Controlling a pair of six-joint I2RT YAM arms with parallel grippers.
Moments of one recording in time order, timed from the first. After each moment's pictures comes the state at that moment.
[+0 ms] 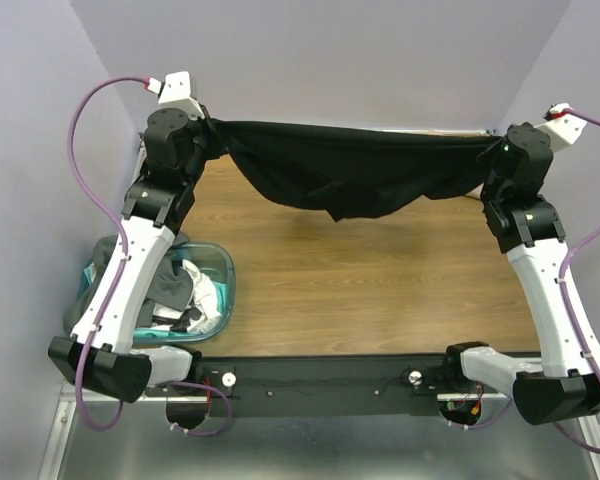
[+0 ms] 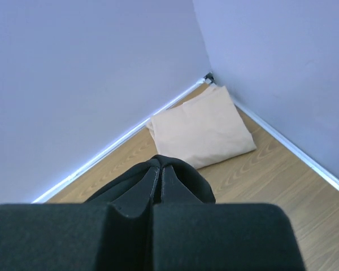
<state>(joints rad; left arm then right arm) -0.27 1.29 1.48 -0.35 -0.20 -0.29 0.14 1.13 1.32 -0.34 0.63 0.42</state>
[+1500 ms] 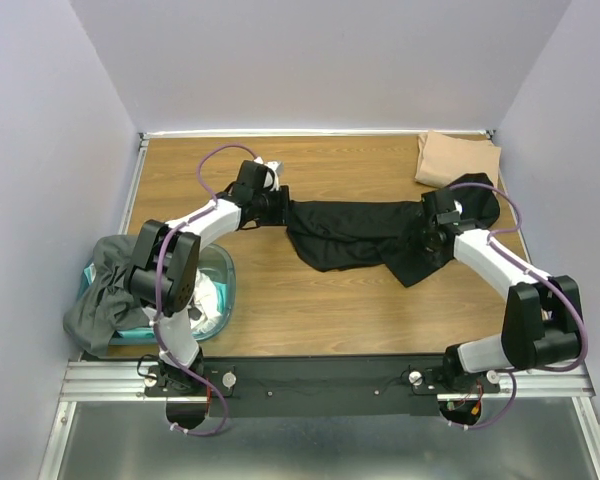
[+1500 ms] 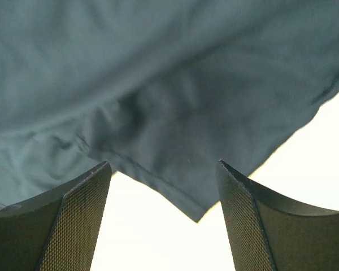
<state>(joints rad) -0.37 1.79 1.18 -0.18 0.28 -0.35 0.18 1.42 0.86 -0.47 0.10 0.62</state>
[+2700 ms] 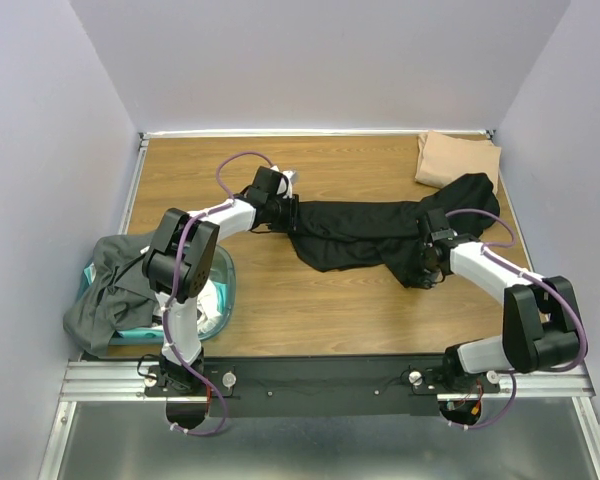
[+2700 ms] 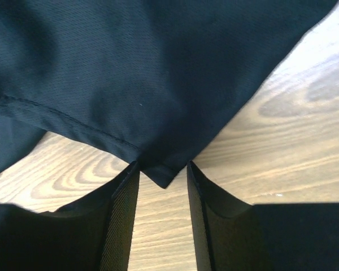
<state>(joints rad) -0.42 1.96 1.24 -0.16 0.33 -0.35 0.22 1.40 0.71 -0.55 0.05 0.72</state>
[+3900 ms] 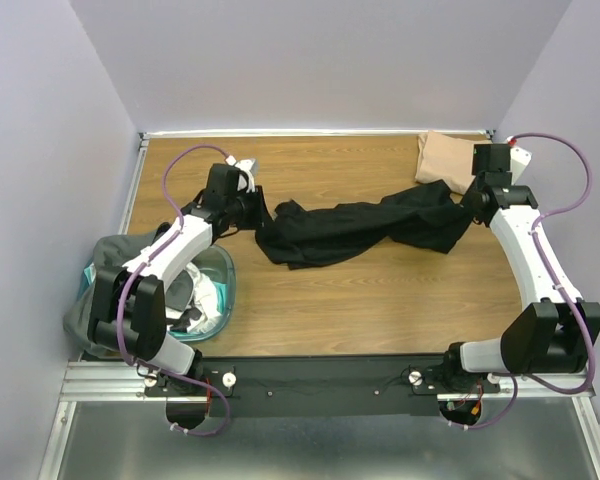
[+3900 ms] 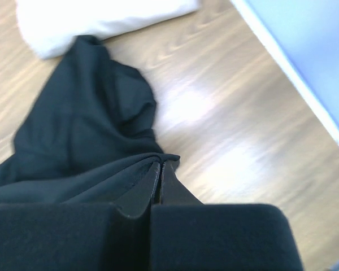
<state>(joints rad) -0.30 1.49 1.05 -0.27 0.27 -0.34 0.01 1.37 1.23 -0.68 0.44 0.46</state>
